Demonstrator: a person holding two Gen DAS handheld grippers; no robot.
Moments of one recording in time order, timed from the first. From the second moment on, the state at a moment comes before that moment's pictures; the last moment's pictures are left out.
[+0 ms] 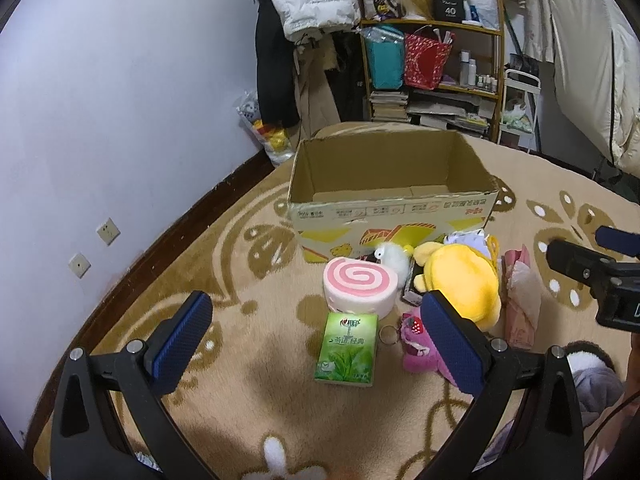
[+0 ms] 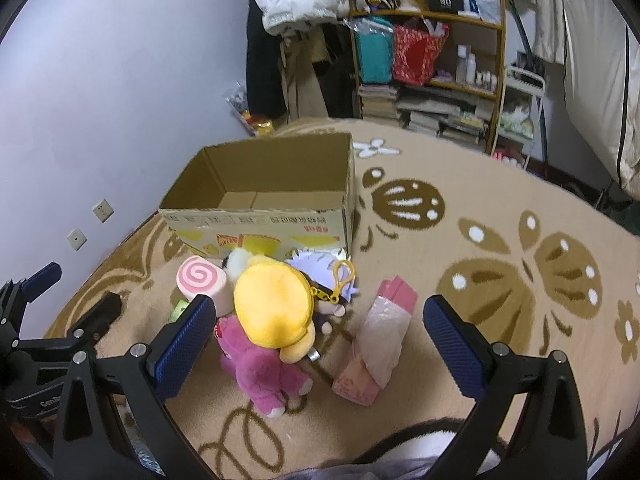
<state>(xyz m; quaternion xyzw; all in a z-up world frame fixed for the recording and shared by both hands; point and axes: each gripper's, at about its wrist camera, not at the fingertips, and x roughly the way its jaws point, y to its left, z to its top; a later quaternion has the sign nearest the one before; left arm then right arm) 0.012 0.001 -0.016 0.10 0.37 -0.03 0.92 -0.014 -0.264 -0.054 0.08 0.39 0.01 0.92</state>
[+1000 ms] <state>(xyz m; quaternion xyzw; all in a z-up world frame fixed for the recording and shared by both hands) 0.099 0.004 -0.129 0.08 0.58 -0.01 0.81 0.039 -0.311 -0.132 0.18 0.55 -0.08 0.81</state>
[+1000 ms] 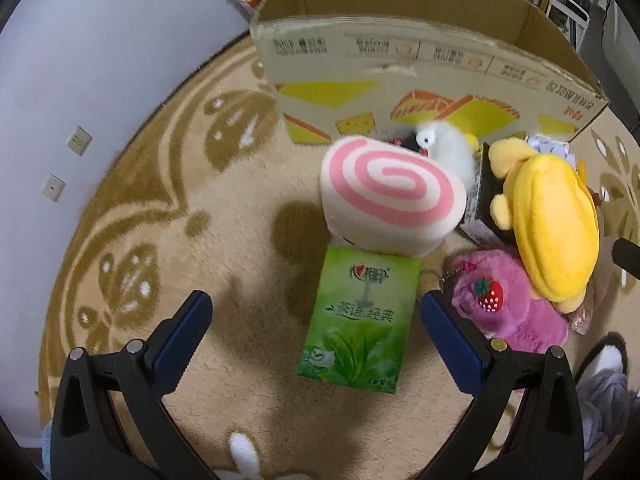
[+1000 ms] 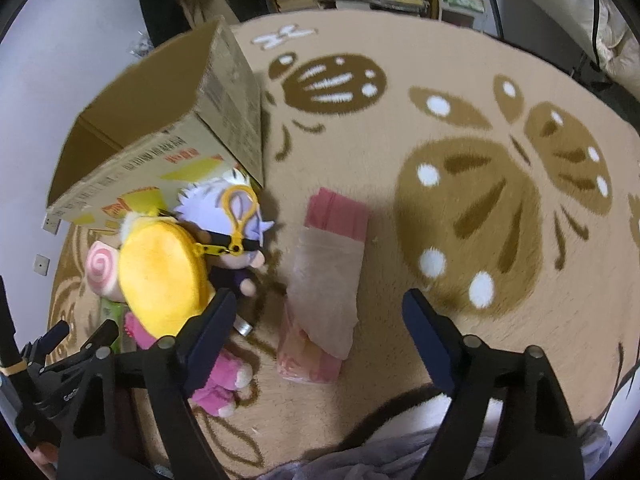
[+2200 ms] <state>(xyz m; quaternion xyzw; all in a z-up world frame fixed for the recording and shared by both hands) 0.080 0.003 -0.125 0.07 0.57 0.00 0.82 0.032 -0.309 -0.144 0.22 0.51 -0.08 0.83</state>
